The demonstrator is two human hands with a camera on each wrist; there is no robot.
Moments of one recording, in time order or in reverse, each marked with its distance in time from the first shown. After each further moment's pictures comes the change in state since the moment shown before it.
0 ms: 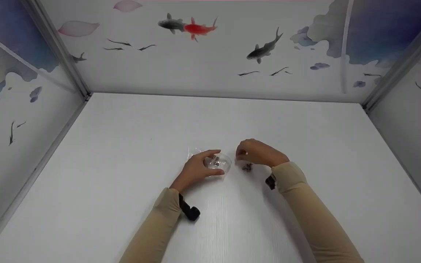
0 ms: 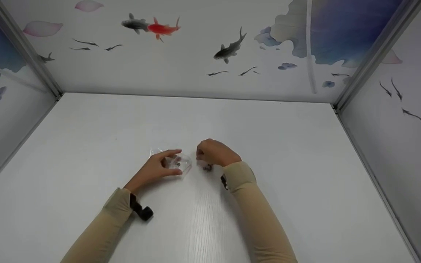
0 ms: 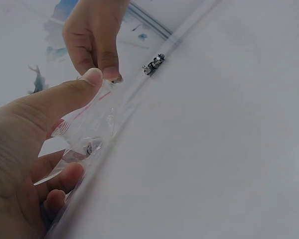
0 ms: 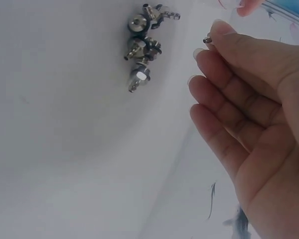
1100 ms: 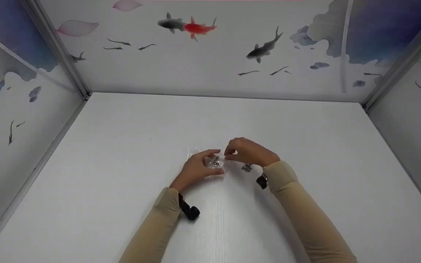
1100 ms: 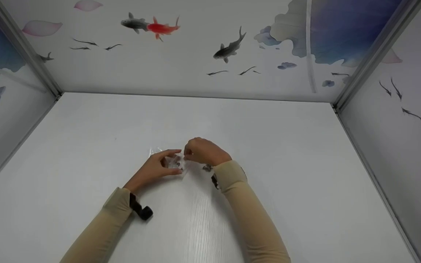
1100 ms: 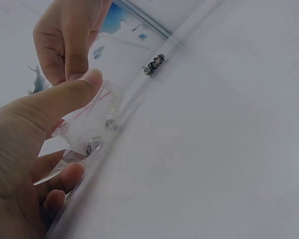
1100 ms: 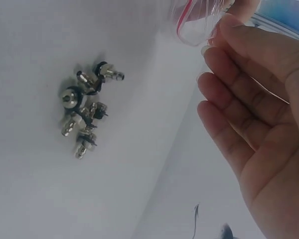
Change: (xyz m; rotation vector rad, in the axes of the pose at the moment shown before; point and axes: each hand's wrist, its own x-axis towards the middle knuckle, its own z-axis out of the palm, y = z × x) left_hand 0.000 -0.001 0.000 -0.009 -0.014 0.010; right_hand 0.011 -0.022 0.001 -0.011 0.054 -0.195
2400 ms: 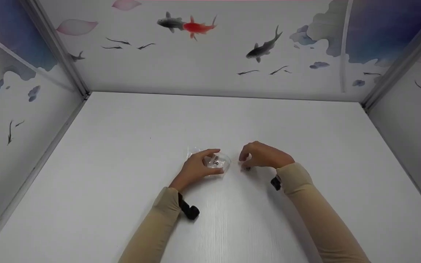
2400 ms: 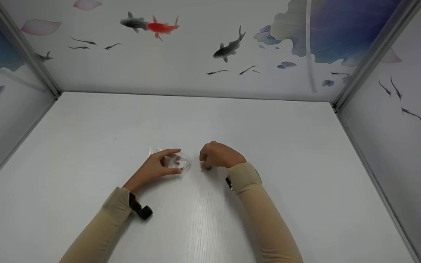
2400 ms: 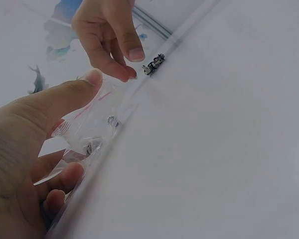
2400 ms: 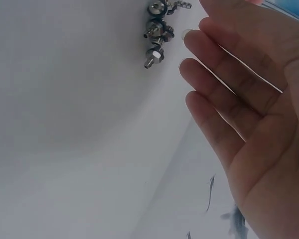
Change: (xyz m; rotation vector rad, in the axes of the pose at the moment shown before) left_hand 0.000 0.002 0.001 0.001 0.007 -0.033; right_hand -0.028 0.021 0.000 0.066 -0.121 0.297
